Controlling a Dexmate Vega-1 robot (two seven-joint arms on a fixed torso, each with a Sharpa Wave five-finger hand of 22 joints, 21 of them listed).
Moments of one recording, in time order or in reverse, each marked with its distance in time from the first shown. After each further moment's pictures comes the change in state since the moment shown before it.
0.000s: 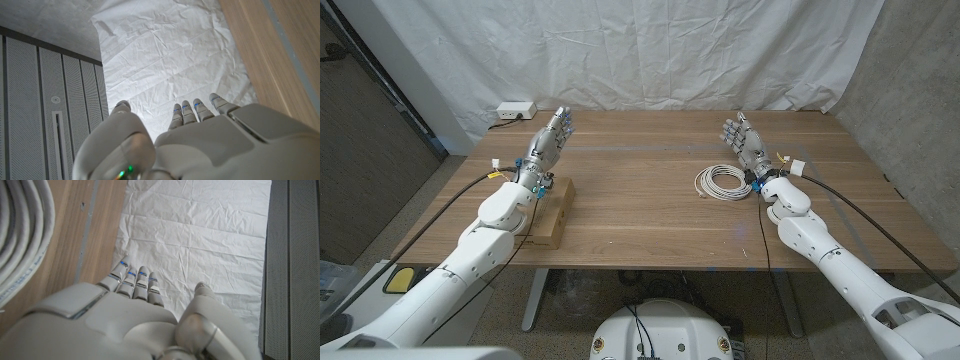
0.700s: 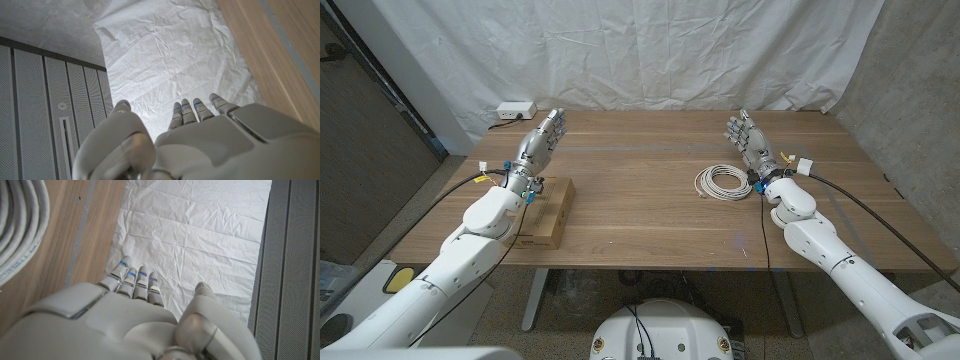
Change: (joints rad) left arm 0.096 0.063 -0.060 -0.091 0.035 -0.005 0.033; left_hand 0.018 0.000 -0.008 -0.008 -0.005 0.047 0.018 0.006 0.000 0.051 0.016 0.008 0.000 0.021 0.014 0.000 0.000 0.002 0.002 -0.009 0.000; right arm -0.085 -0.068 0.022 -0.174 -0.048 -0.046 -0.130; right_hand 0.000 0.000 -0.004 -0.004 0.000 0.000 0.000 0.000 0.000 0.000 0.000 0.000 0.000 -0.004 -0.004 0.000 0.000 0.000 0.000 -0.007 0.000
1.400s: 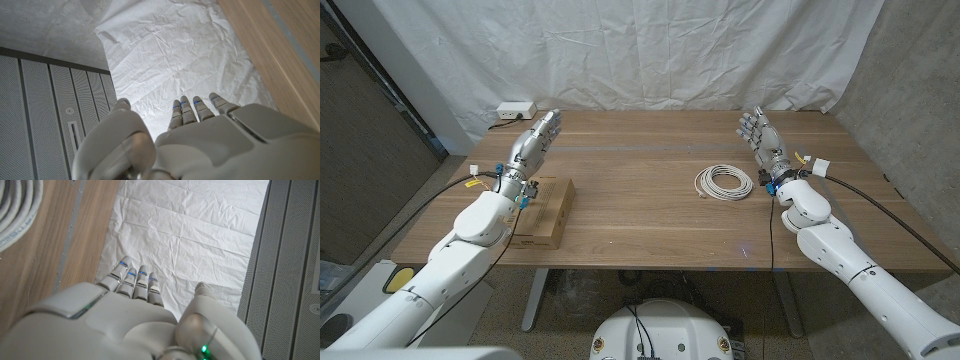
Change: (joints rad) left arm 0.090 0.023 -0.057 -0.066 0.052 -0.029 0.046; left_hand 0.012 0.004 -0.002 -0.004 -0.008 0.017 0.003 -0.002 0.000 0.008 -0.004 0.000 0.000 0.012 -0.005 -0.005 -0.005 0.010 0.000 0.000 0.000; right arm -0.085 -0.051 0.055 -0.125 -0.003 -0.014 -0.064; right_hand 0.000 0.000 0.000 0.000 0.000 0.000 0.000 0.000 0.000 0.011 0.000 0.000 0.000 0.000 0.000 0.000 0.000 0.000 0.000 -0.008 0.000
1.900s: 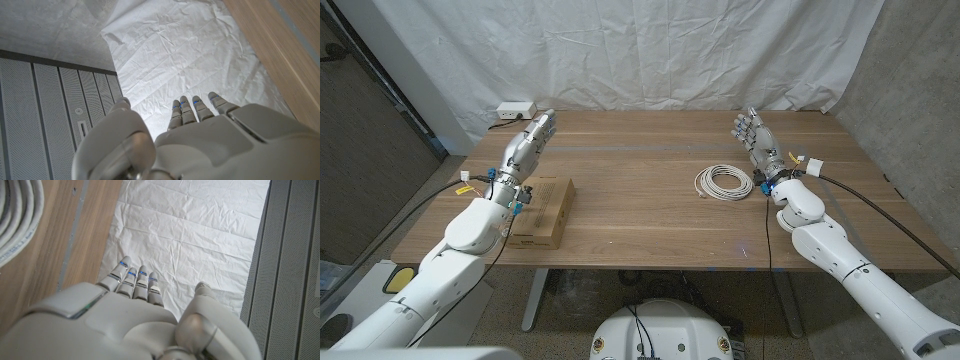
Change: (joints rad) left arm 0.064 -0.001 -0.044 -0.016 0.029 -0.065 -0.006; left_hand 0.014 0.004 -0.001 -0.004 0.000 0.004 -0.004 -0.002 0.000 0.007 -0.007 -0.005 0.000 0.004 -0.004 0.000 0.000 0.009 0.001 0.000 0.000; right arm 0.024 0.017 -0.026 0.016 -0.011 -0.013 0.004; right_hand 0.000 0.000 0.000 0.000 0.000 0.000 0.000 0.000 0.000 0.000 0.000 0.000 0.000 0.005 -0.005 0.000 0.000 0.000 0.000 -0.004 0.000
